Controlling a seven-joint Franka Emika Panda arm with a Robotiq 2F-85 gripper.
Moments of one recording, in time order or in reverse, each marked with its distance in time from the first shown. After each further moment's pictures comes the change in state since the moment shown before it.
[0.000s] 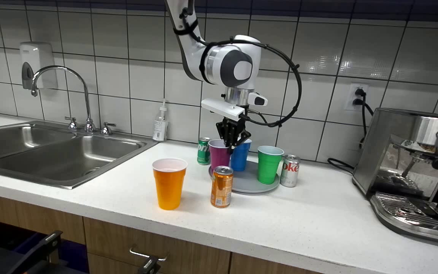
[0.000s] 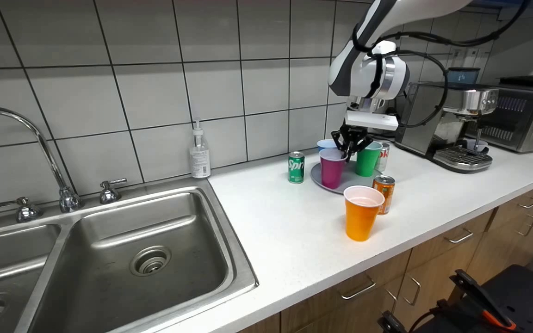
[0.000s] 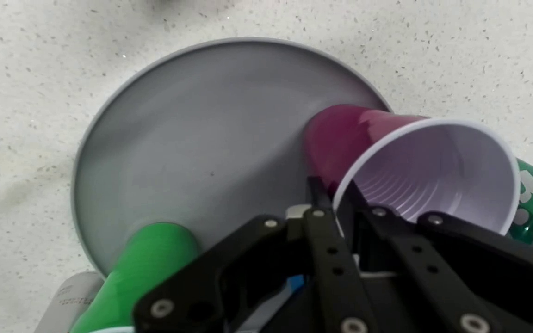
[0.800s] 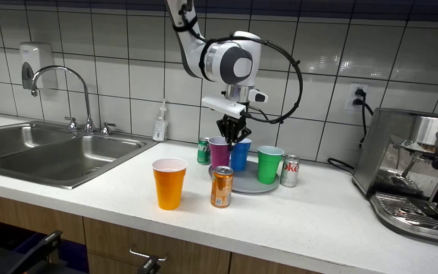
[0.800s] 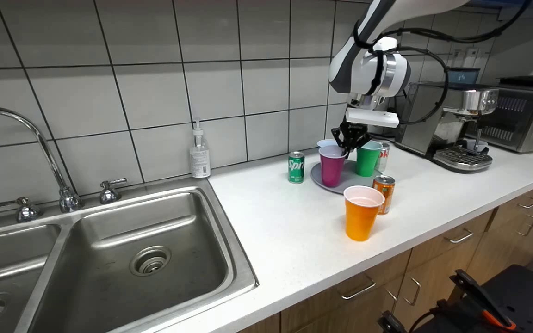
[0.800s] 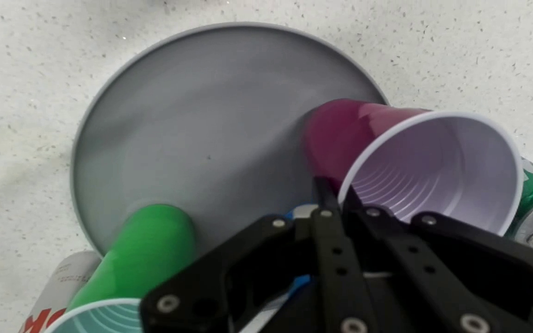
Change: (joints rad) arm 0.000 -0.016 0.001 -0.007 0.000 0.016 -0.021
